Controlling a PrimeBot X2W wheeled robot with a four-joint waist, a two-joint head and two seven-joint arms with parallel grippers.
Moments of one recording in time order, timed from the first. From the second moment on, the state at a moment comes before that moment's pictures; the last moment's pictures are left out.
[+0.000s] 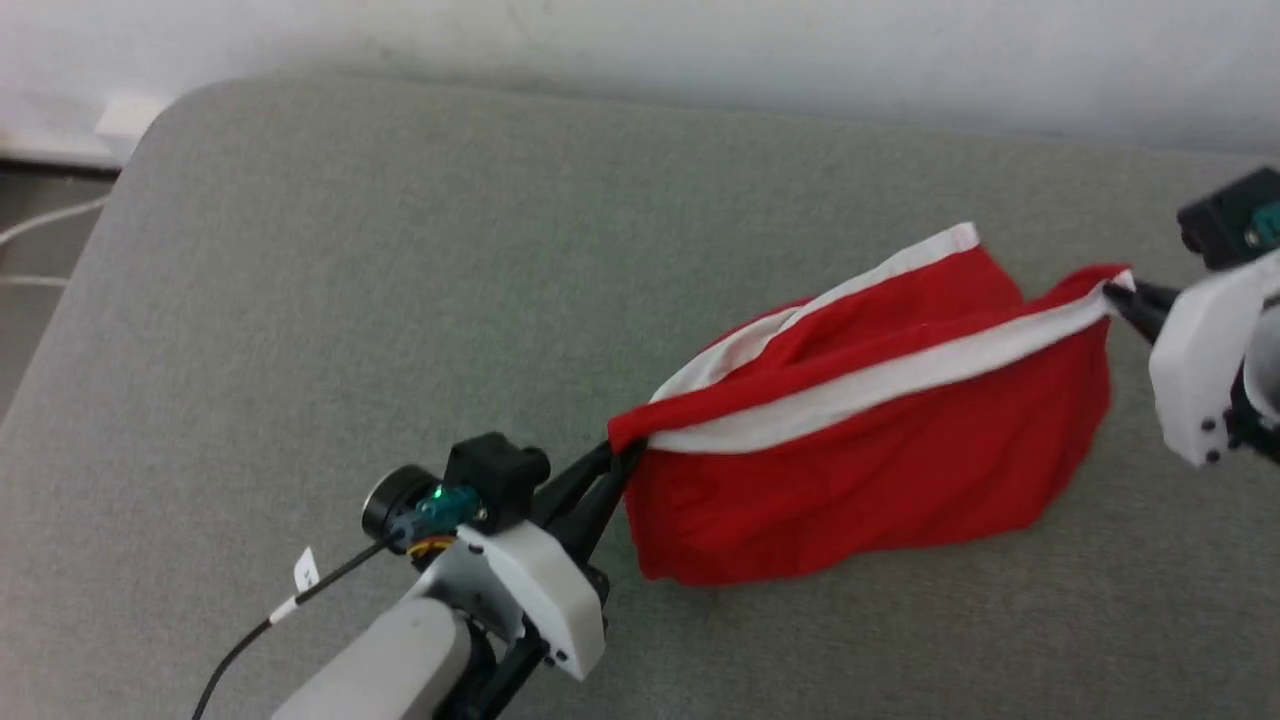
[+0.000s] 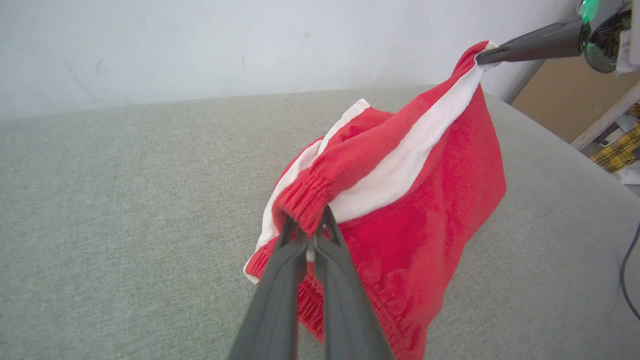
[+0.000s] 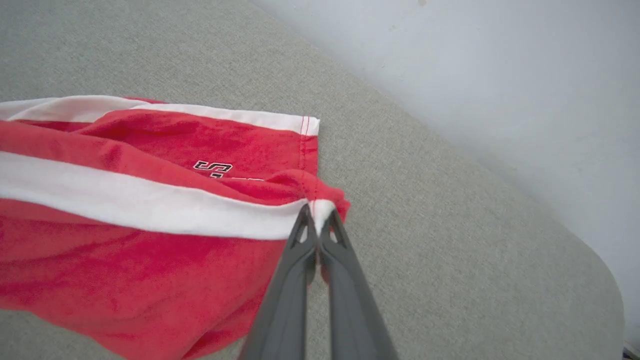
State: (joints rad) left arm -0.34 0.40 -0.73 0.04 -0.60 0.03 -0.02; right arm -0.55 -0.69 0.41 0.14 0.58 0.13 0.57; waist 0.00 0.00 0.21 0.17
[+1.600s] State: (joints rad) left arm -0.36 0.35 -0.63 0.22 -0.62 0.14 -0.22; right arm -0.86 -0.56 0.72 0.77 0.57 0.13 -0.18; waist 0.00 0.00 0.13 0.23
